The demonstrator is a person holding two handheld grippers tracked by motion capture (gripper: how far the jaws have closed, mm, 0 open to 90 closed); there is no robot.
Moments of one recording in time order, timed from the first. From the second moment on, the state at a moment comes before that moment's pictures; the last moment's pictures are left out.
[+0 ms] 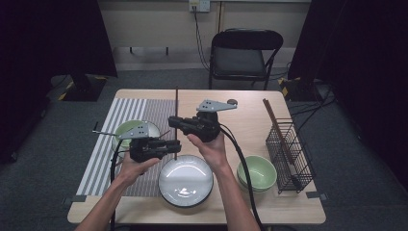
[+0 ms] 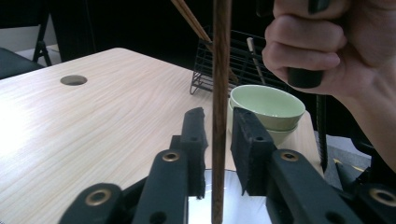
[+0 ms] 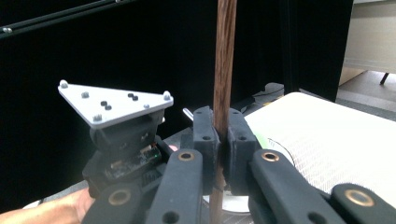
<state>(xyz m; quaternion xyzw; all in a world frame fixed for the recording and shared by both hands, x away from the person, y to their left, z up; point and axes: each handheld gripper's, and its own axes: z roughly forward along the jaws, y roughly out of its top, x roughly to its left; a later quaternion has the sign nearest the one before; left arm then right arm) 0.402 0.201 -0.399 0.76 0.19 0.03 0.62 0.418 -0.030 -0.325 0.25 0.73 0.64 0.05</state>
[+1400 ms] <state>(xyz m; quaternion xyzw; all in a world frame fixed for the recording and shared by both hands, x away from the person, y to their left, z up) 0.400 0.198 -0.399 0.77 0.20 0.03 0.60 0.431 -0.050 -0.315 0.27 0.74 0.61 0.11</state>
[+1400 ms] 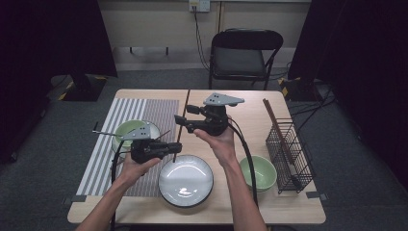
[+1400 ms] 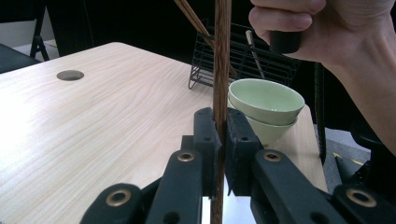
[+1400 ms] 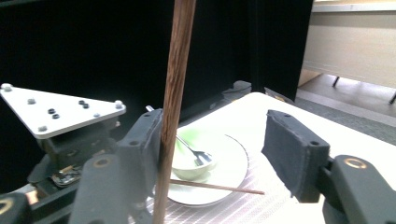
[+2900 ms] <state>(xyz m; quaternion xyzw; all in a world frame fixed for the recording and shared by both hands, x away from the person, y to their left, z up) 0.403 0.209 -0.397 0.76 0.21 0.01 0.61 0.447 -0.081 -0.325 0.32 0.72 0.60 0.14</state>
